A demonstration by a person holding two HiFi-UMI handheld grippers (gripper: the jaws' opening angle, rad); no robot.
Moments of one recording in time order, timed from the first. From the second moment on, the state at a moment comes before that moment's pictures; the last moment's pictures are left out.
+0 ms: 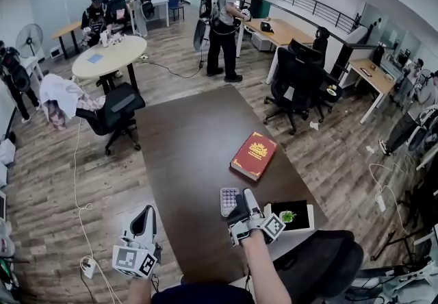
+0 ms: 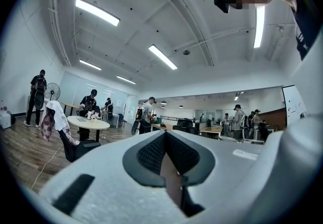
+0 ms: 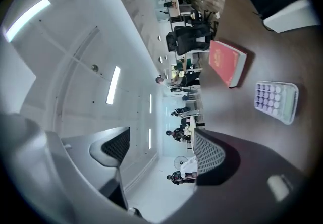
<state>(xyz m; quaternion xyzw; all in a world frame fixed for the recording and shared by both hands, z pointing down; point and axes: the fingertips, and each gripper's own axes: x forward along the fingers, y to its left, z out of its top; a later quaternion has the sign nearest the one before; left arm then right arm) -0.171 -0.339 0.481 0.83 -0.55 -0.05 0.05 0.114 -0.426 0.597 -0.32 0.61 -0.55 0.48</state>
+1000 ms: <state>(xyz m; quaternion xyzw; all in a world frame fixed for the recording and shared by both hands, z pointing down) -0.165 -0.342 0.480 0.84 -0.54 -0.06 0.05 0.138 -0.380 0.465 -0.33 0.70 -0.40 0.49</state>
